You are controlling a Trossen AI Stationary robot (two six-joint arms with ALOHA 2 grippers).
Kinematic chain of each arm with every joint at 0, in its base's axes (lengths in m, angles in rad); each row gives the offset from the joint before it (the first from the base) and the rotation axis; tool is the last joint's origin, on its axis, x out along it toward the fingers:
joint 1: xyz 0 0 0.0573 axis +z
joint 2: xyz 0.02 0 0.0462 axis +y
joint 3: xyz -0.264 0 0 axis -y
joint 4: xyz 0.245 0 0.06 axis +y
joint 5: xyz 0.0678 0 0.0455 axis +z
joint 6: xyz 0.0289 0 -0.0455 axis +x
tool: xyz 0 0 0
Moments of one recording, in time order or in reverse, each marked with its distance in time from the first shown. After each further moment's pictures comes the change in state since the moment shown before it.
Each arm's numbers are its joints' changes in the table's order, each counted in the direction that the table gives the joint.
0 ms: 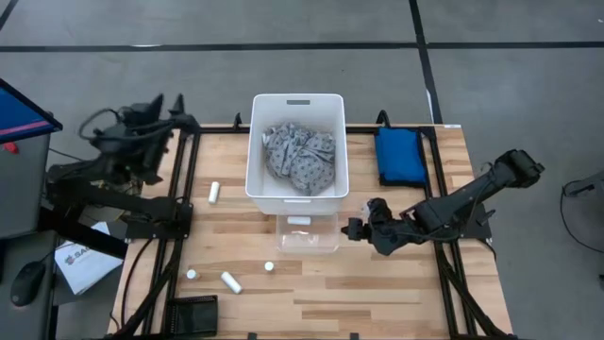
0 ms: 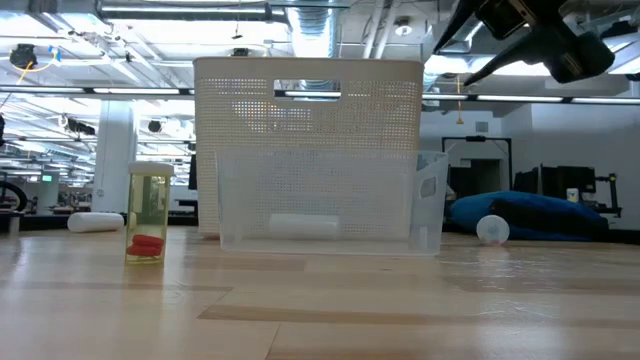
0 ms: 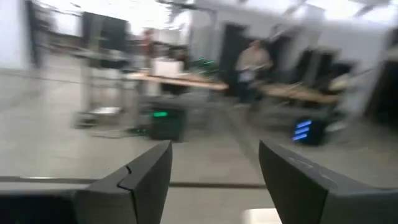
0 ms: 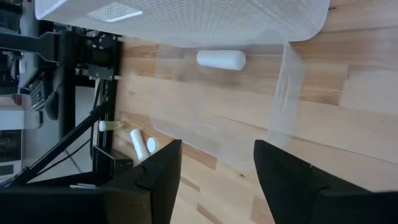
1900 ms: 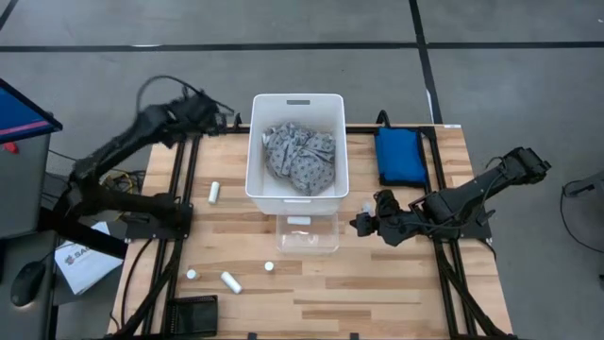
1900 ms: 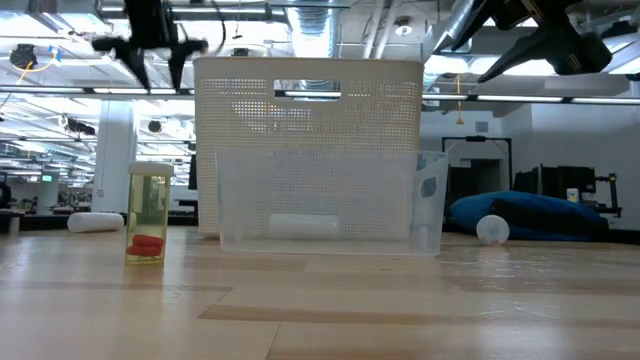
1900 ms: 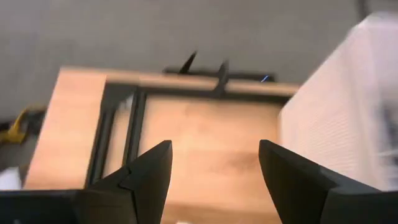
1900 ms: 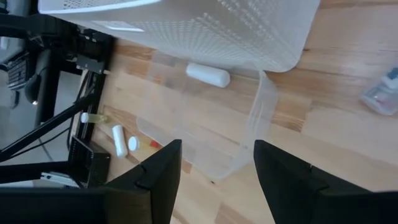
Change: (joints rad) left arm 0.663 0.438 0.277 1.208 -0.930 -0.983; right arm -0.027 -0.099 0.000 0.130 0.008 -0.158
